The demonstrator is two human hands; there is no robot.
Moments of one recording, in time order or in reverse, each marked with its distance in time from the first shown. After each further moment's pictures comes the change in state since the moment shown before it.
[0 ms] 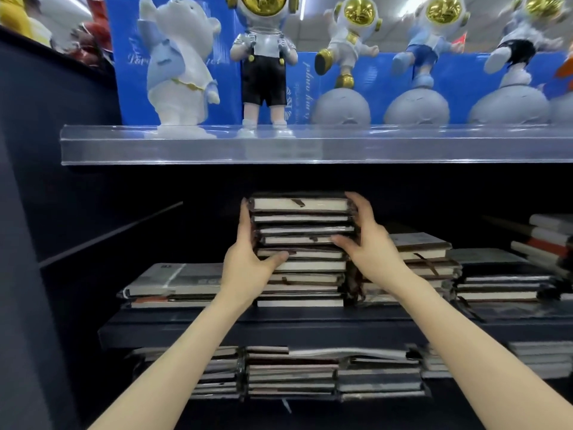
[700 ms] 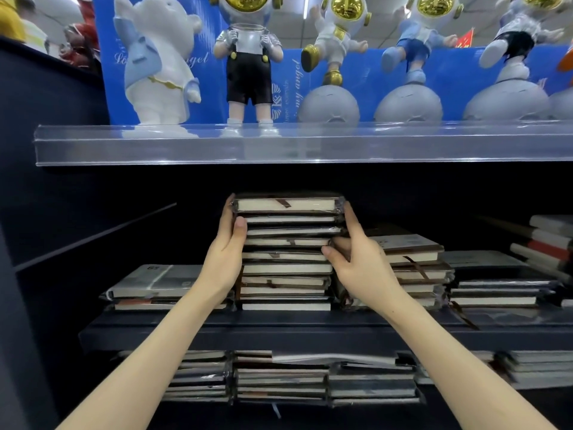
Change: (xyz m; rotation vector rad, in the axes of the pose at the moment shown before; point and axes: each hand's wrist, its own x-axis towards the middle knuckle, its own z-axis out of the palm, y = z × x) left_hand 0.014 0.010 -0.001 -0.120 0.042 -0.074; right_hand -0.019 0.002 -0.001 0.047 -0.045 0.111
